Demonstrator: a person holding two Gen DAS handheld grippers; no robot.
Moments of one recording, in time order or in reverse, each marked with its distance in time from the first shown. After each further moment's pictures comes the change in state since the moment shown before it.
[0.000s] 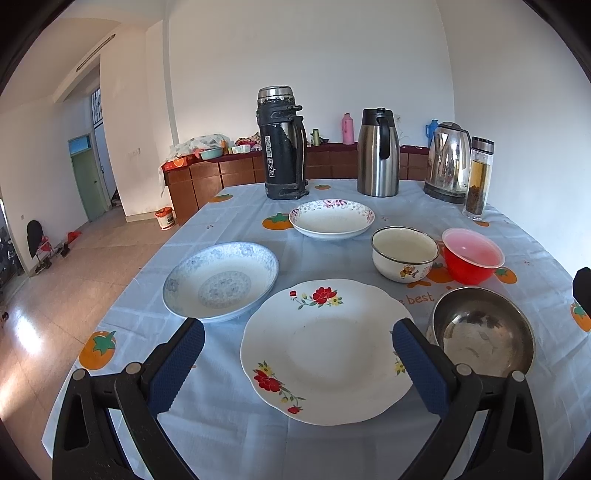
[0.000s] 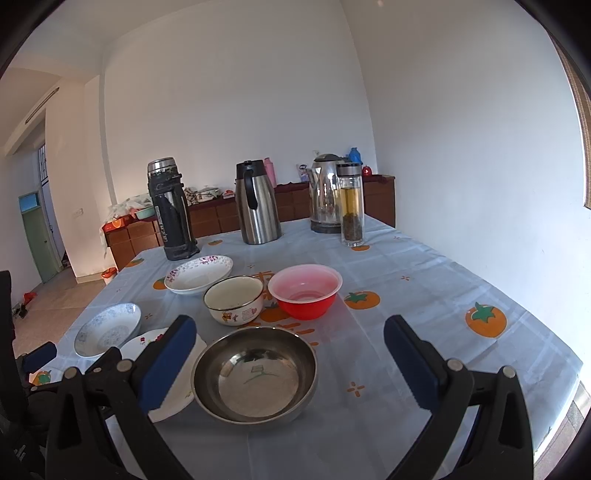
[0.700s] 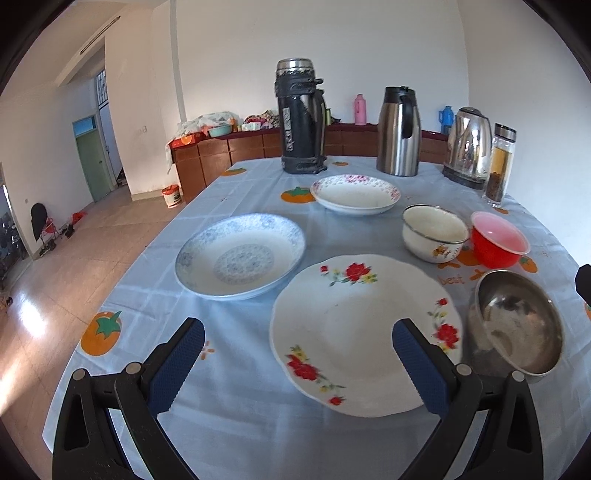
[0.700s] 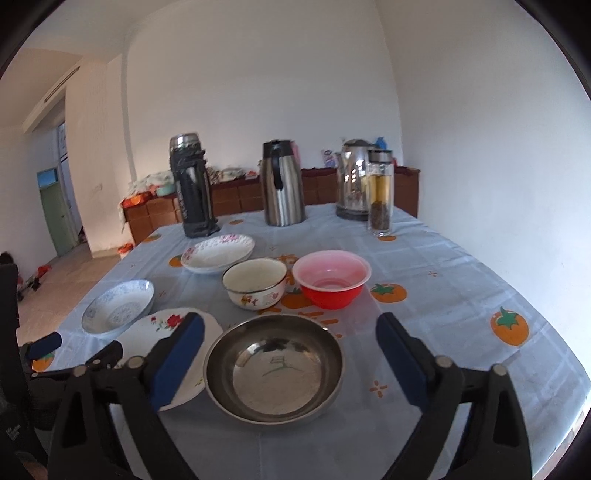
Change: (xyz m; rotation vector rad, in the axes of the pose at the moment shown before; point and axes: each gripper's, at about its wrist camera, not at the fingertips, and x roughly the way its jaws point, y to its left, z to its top) left arm 0.026 0.033 -0.009 -0.030 0.096 0.036; right arm 0.032 0.019 -0.005 -0.104 0.105 0.102
